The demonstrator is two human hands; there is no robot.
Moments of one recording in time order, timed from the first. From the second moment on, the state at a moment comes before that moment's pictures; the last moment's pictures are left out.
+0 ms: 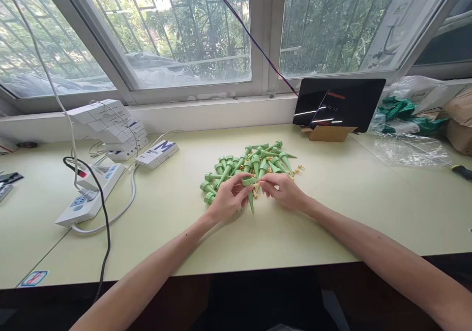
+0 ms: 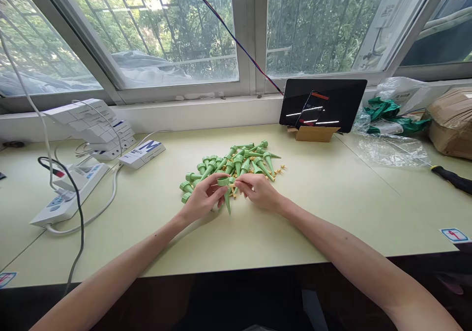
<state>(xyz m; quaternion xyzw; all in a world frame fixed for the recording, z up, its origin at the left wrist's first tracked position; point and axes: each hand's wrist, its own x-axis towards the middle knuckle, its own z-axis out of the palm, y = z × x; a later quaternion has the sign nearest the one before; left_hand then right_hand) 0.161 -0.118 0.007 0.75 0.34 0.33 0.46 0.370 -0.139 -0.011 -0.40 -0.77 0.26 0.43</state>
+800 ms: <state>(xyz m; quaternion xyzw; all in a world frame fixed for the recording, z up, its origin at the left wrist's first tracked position) 0.162 -0.118 0.008 0.75 0.33 0.34 0.46 0.368 -0.141 -0.011 -0.38 -0.75 0.32 0.43</state>
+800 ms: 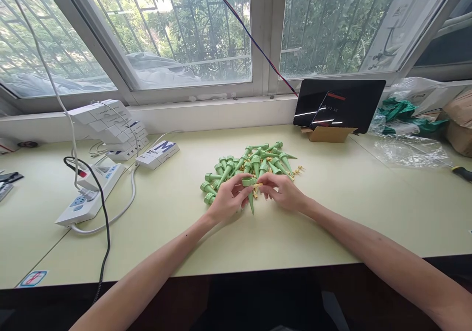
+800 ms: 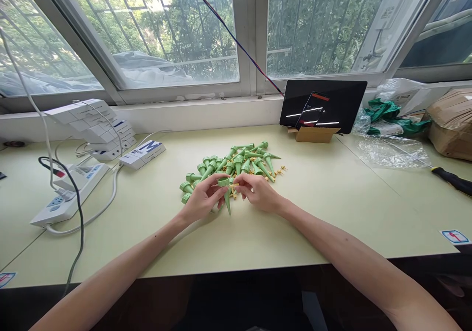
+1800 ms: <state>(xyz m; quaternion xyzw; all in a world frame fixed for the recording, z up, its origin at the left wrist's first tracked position) 0.163 -0.122 0.011 0.75 0.33 0.34 0.46 0.366 -0.143 -0.009 -0.40 -0.74 0.33 0.43</state>
